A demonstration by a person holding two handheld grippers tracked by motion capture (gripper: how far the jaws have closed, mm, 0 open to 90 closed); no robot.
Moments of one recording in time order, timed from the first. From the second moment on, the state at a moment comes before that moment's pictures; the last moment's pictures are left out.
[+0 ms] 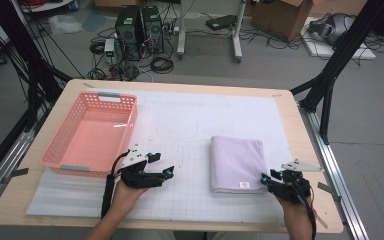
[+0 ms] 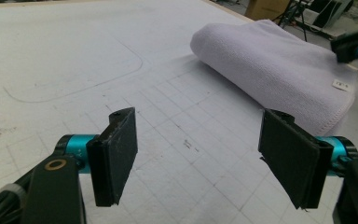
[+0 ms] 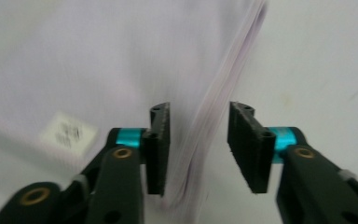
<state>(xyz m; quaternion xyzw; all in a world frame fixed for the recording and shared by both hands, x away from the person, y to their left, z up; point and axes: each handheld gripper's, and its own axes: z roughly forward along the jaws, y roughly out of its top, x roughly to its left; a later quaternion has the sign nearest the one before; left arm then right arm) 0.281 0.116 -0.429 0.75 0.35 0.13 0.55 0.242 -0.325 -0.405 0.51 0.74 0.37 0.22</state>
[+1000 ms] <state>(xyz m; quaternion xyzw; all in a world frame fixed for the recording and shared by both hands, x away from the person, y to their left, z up) 0.281 0.119 -0.428 0.75 0.35 0.13 0.55 0.333 -0.271 -0.411 0.41 0.81 0.35 0.22</state>
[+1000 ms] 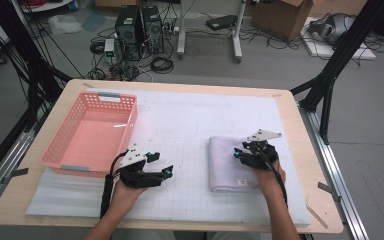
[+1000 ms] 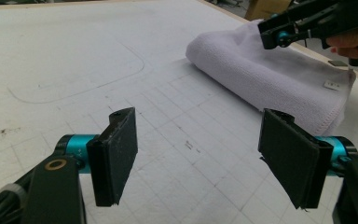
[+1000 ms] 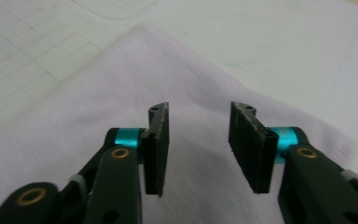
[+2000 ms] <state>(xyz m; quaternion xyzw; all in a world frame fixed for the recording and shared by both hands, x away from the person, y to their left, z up) 0.281 0.119 -0.430 0.74 0.35 0.13 0.56 0.232 -0.344 -0.420 0.49 0.74 0.42 0.21</state>
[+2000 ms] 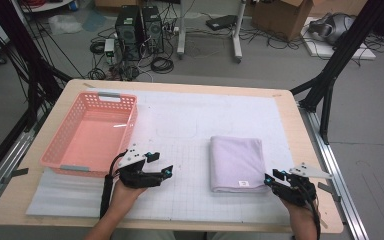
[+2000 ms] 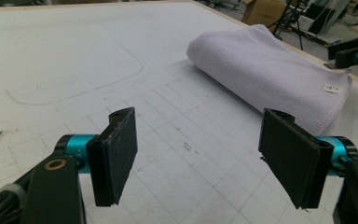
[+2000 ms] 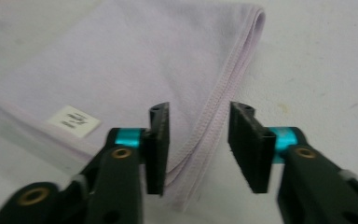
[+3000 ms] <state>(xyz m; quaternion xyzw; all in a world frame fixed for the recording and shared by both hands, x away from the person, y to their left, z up) 0.275 0.119 -0.428 0.74 0.34 0.13 0.57 0.196 -0.347 -0.414 0.44 0.73 0.46 0.24</state>
